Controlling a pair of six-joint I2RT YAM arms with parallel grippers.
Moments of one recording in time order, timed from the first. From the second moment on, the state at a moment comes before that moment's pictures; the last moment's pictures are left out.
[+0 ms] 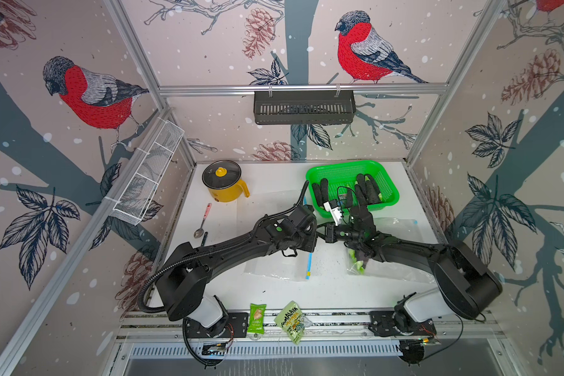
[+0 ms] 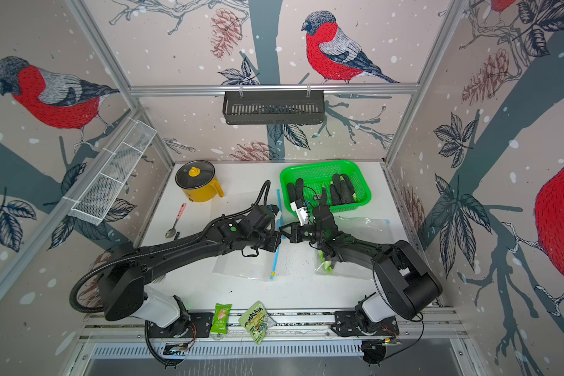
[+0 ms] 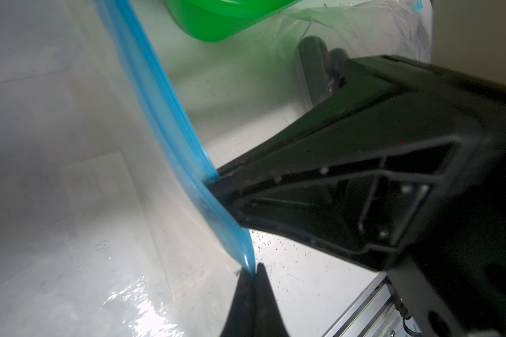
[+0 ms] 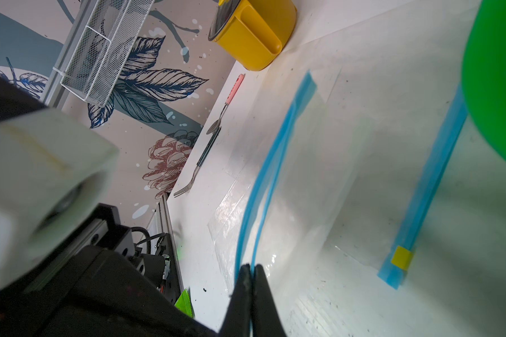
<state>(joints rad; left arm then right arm) -0.91 1.53 1.09 -0.48 0.10 -0.56 0.56 1.47 0.58 0.47 -0.69 0.60</state>
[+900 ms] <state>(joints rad) -0.89 1.51 1.08 -0.50 0.03 -0.57 0.58 1.32 0.56 0.29 -0.52 0.55</state>
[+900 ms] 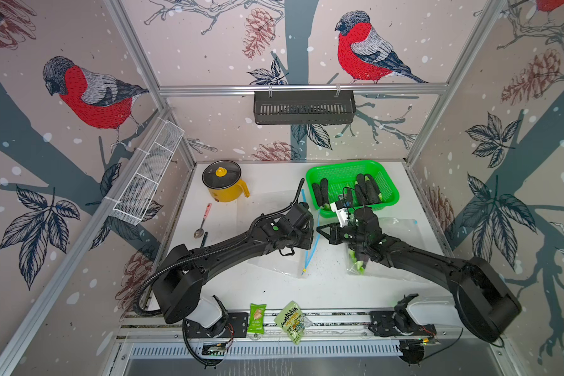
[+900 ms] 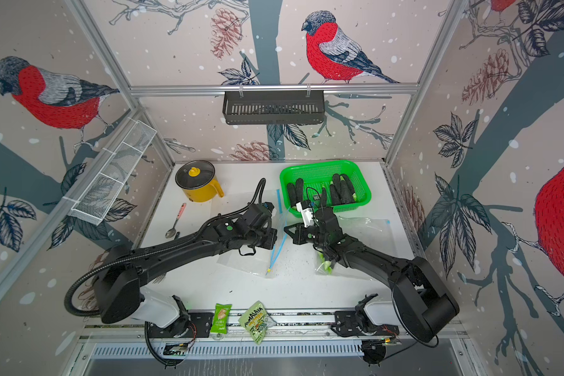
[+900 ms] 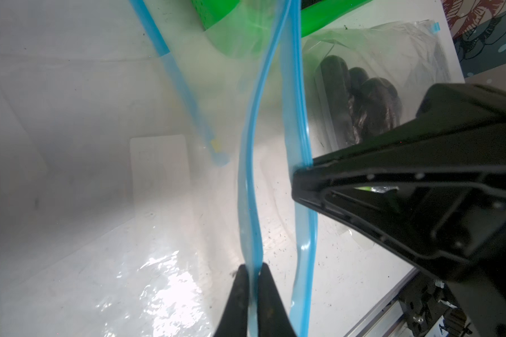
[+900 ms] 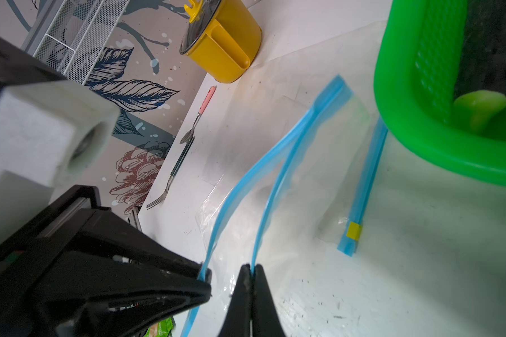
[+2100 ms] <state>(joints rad) -0.89 1.52 1.11 -0.59 -0.08 -0.59 0.60 1.32 0.65 0.13 -0.46 0.52</state>
